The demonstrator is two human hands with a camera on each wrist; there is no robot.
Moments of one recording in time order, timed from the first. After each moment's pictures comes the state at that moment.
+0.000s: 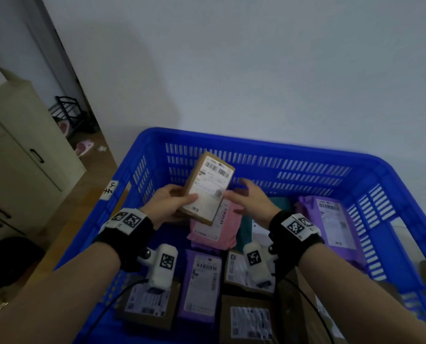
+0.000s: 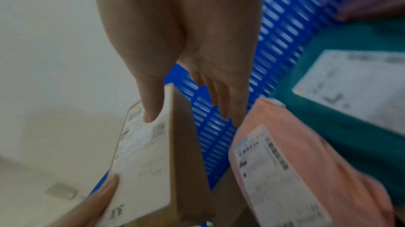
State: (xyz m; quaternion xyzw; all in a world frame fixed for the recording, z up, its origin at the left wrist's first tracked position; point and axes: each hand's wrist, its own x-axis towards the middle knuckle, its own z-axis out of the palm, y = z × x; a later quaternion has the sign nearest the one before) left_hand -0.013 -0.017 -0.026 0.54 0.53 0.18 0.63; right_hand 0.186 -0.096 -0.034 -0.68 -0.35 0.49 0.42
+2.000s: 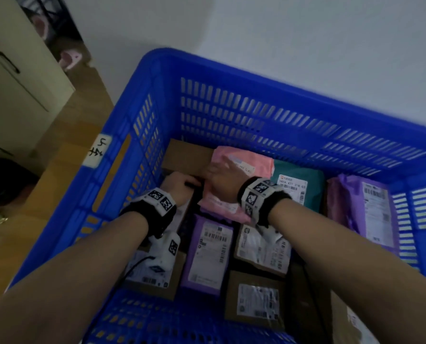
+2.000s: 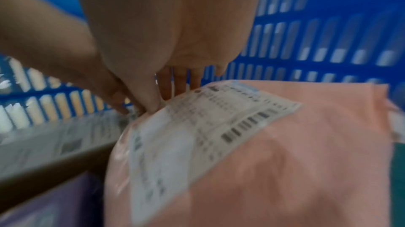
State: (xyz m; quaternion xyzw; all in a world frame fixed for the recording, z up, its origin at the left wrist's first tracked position) left_hand -0.014 0.015 -0.144 0.69 0.56 0.02 0.47; right_hand 0.139 -0.008 -0.137 -0.57 -0.79 0.15 -0.17
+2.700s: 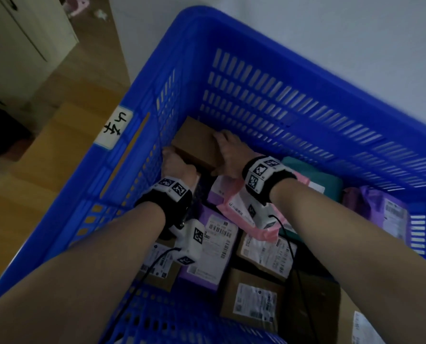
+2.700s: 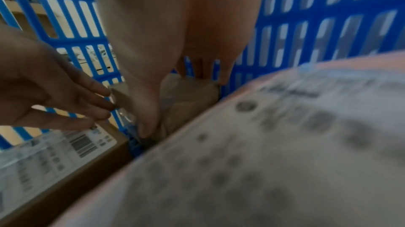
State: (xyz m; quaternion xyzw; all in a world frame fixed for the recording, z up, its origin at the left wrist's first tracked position) left_hand -0.003 0.032 -0.167 0.44 0.78 0.09 0.43; right_hand 0.133 0.044 -0.153 -0.65 -0.70 0.26 -0.14
